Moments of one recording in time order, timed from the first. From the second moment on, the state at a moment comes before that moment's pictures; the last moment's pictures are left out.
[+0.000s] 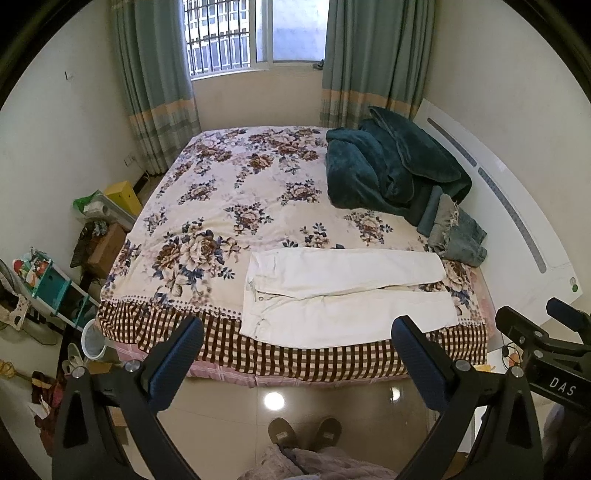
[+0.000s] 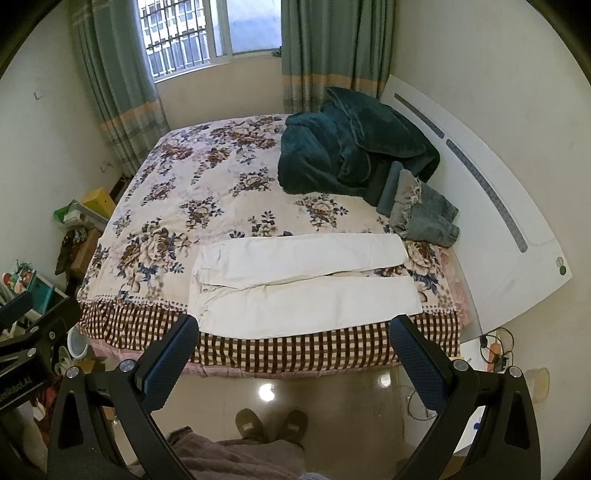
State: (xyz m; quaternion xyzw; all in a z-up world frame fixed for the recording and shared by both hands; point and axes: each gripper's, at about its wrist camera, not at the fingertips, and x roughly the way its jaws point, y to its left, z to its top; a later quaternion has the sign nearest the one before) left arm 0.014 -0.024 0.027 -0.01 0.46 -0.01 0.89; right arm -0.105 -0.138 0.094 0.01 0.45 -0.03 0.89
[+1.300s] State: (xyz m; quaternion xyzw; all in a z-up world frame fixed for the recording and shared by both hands) left arm 0.507 -0.012 -0.454 -0.16 0.70 0.24 0.66; right arm 0.548 -0.449 -0.440 0.22 0.63 -0.24 0.71
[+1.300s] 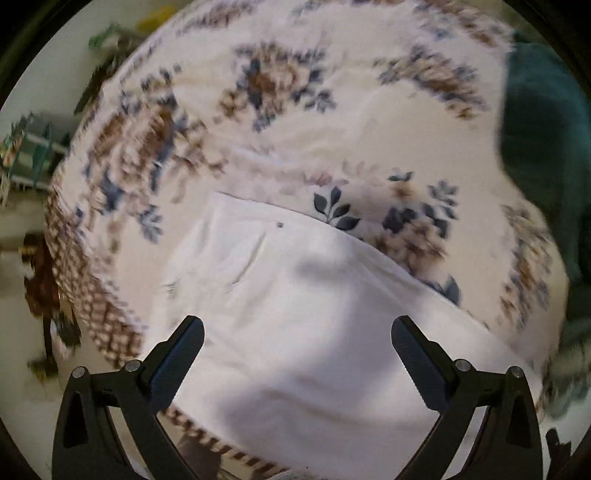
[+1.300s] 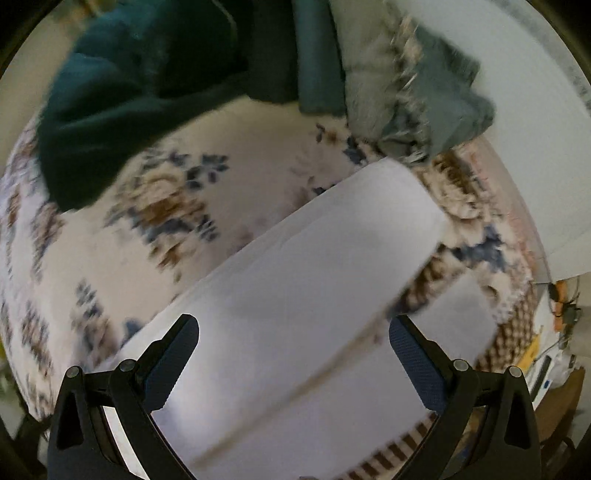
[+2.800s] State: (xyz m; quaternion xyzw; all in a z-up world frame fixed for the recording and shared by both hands) left arm 0.247 0.066 -0.450 -0.41 0.59 0.15 0.68; right arm 0.329 -0.546 -0.486 0.27 0.62 -0.29 0.68
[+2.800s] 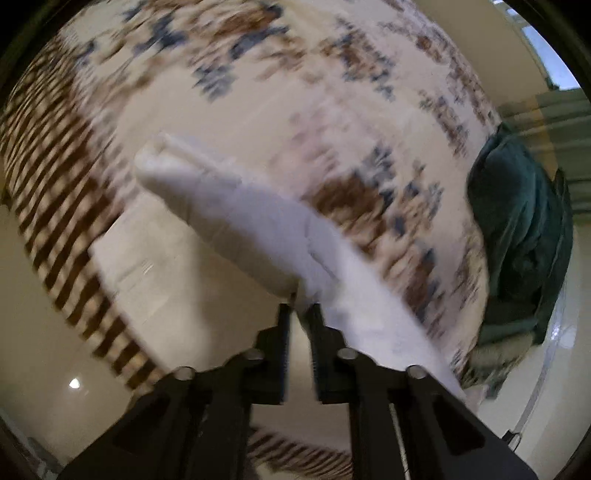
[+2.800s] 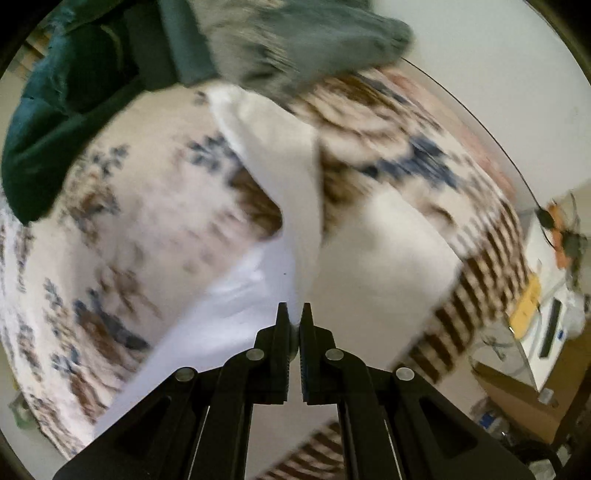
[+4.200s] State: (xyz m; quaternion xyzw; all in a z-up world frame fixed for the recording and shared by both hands) left arm 0.223 -0.062 -0.526 -0.25 0.63 0.15 0.72; right arm 0.211 -0.696 -0.538 0.27 0.60 -0.32 0.68
